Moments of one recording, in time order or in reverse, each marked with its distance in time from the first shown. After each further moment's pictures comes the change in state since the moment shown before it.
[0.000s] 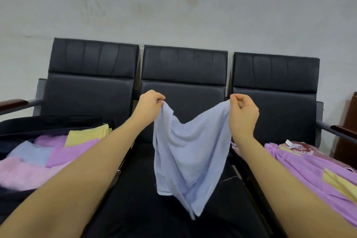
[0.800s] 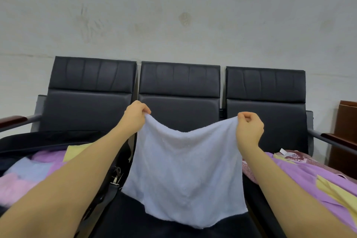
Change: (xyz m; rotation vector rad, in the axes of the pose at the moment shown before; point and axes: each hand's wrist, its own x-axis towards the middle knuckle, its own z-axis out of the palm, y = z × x) left_hand 0.004 -0.014 -0.028 0.079 -0.022 -0.158; right_hand 0.014 0.006 -0.027 -0.046 0.124 0.219
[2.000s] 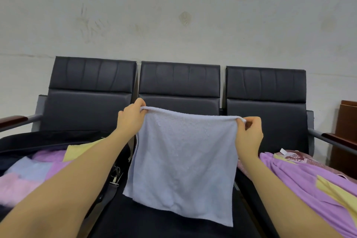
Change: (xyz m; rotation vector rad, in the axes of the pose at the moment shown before) left_hand -0.003 -0.009 0.010 0.034 0.173 0.062; right_hand -0.011 0.018 -0.010 0.005 -0.045 -0.155
